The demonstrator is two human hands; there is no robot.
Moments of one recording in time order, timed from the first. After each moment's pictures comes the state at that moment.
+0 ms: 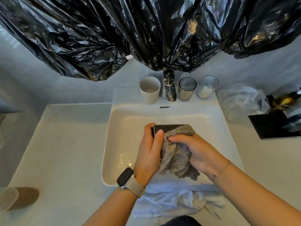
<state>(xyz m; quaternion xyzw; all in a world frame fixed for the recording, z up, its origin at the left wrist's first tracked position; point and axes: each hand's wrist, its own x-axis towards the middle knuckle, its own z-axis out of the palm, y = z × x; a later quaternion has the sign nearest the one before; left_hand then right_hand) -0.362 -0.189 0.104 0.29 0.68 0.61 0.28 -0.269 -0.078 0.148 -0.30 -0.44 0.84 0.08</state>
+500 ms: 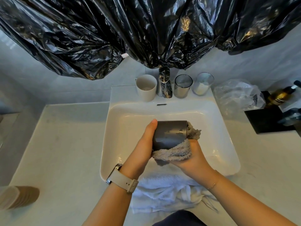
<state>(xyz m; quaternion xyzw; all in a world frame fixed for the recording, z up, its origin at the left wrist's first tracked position) -0.364 -0.188 0.138 0.19 0.60 0.61 0.48 -0.241 -0.102 0.138 -0.15 -0.72 0.63 0.23</state>
